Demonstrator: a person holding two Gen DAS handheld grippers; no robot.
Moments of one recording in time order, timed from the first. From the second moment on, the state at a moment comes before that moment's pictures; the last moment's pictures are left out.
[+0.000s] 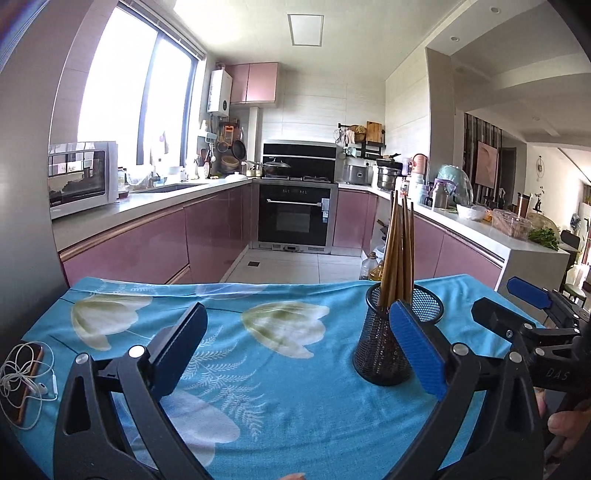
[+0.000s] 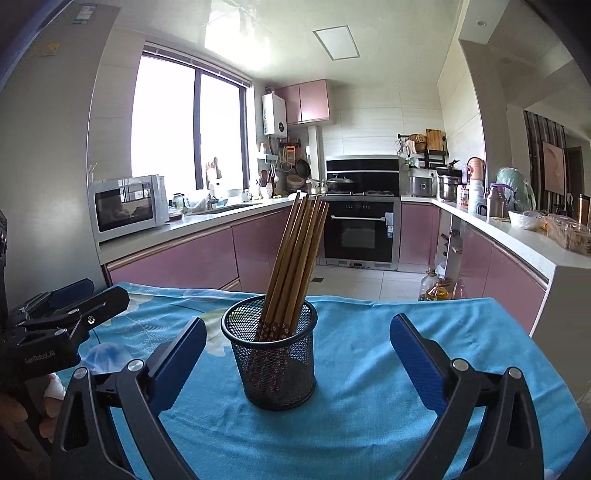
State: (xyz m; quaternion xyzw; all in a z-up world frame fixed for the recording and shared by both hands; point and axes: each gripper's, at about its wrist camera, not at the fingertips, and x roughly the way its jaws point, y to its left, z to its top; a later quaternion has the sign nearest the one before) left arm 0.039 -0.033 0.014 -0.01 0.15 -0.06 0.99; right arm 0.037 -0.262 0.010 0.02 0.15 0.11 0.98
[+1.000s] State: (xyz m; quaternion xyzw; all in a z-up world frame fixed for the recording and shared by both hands) left arm 0.011 -0.023 0.014 -0.02 0.12 -0.03 0.99; right arm 0.008 -0.258 0.012 0.01 0.10 0.09 0.99
